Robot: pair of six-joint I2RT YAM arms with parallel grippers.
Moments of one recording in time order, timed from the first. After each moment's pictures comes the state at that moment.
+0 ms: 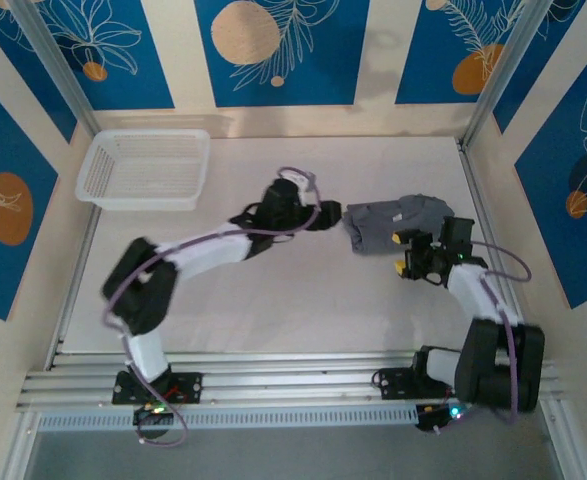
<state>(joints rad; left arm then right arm) -0.76 1.74 1.23 0.11 0.13 -0.62 -0.17 1.26 0.62 -0.28 -0.54 1.29</state>
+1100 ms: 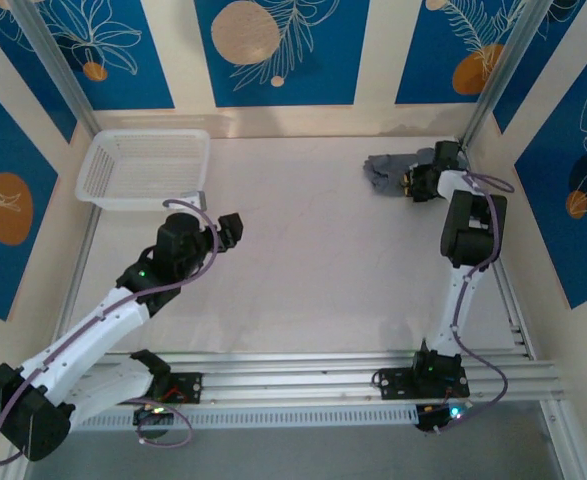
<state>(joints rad) -0.57 0.97 0.77 -0.22 -0.26 -0.52 -0.19 2.30 1.74 -0.39 -0.30 1.34</state>
